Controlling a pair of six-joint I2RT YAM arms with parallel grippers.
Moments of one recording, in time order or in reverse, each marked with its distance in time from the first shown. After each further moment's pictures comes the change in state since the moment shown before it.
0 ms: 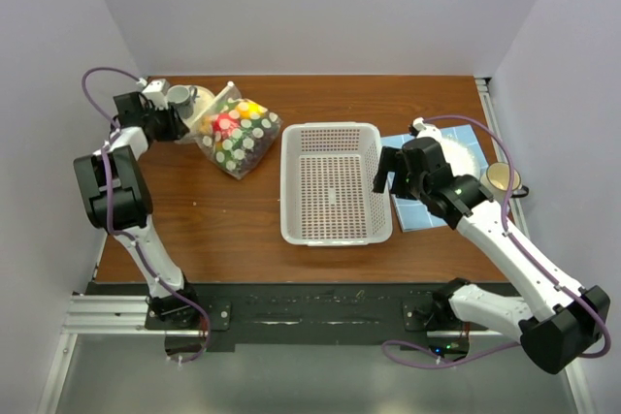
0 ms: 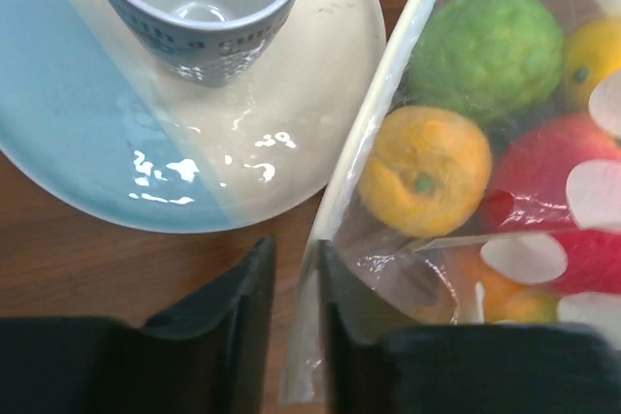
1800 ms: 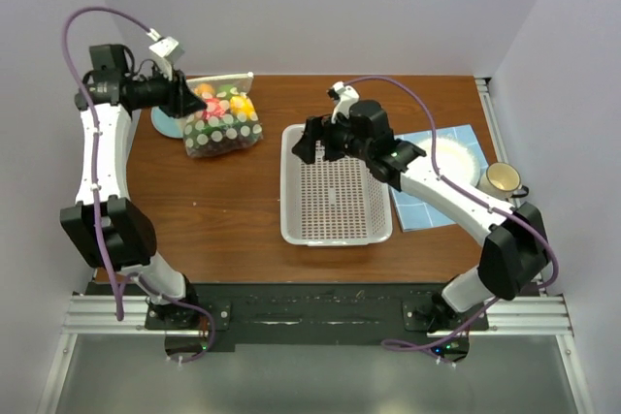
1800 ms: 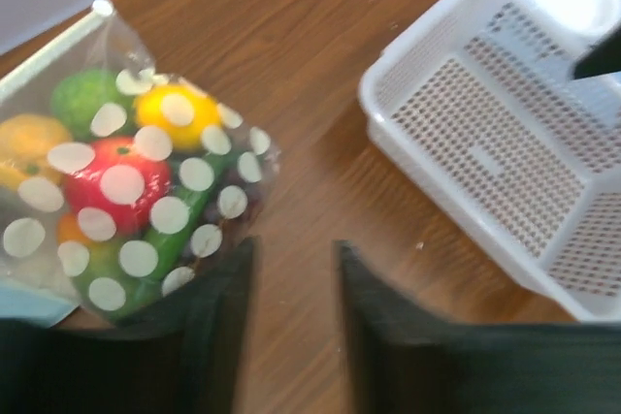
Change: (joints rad) left arm -0.095 -0.330 0.378 -0.761 0.450 0.378; right arm 0.128 0.455 0.238 0.579 -0.432 -0.148
